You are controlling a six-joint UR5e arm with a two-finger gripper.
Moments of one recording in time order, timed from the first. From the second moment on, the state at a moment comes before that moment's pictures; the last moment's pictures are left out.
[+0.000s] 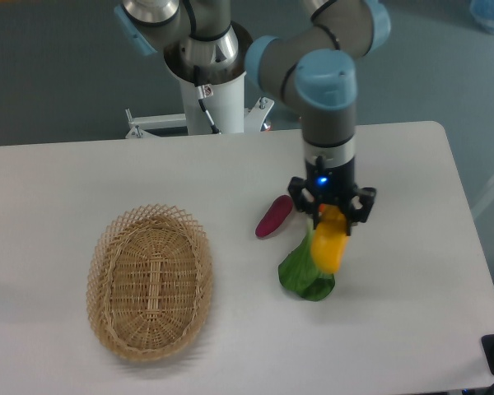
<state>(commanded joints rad) 2.64 -1.80 -1.79 -0.82 1.53 1.08</state>
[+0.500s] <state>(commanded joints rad) 2.66 -1.80 -1.78 -0.82 1.53 1.10</state>
